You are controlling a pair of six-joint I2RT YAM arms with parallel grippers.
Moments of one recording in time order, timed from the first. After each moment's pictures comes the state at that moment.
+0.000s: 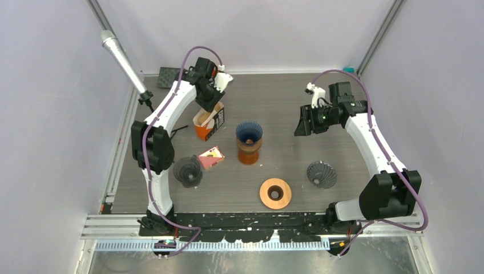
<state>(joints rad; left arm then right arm) -0.35 1.99 1.91 -1.00 0.08 0.43 0.08 1.39 1.24 -0.88 -0.54 -0.11</state>
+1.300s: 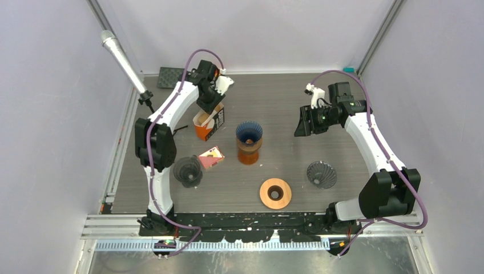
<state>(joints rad) -0.35 2.03 1.90 -0.99 0.05 0.45 0.08 1.40 1.24 -0.89 -0.54 -0.12</state>
